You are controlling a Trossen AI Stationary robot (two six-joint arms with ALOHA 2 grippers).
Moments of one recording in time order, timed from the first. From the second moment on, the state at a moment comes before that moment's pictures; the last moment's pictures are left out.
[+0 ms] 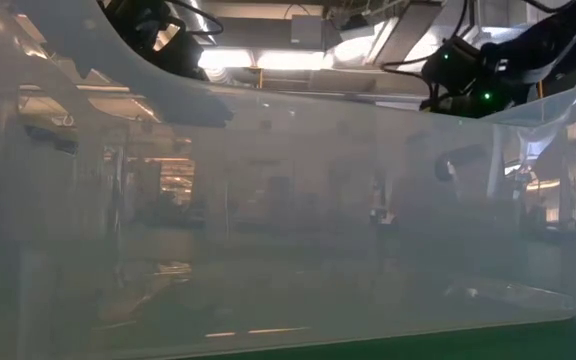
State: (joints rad) left arm 0.39 1.12 0.55 0.17 -0.03 0.04; right arm -0.47 1.20 0.53 -0.06 0.73 0.30
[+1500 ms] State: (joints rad) left arm 0.27 1.14 0.55 0.29 0.05 0.10; right arm -0.24 1.21 0.69 0.12 -0.14 0.10
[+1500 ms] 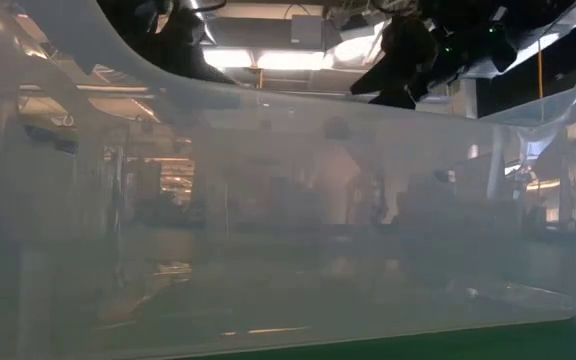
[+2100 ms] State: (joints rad) left arm 0.07 1.44 0.77 0.25 -0.14 0.00; right arm -0.10 1.27 0.69 0.04 -0.06 0.02
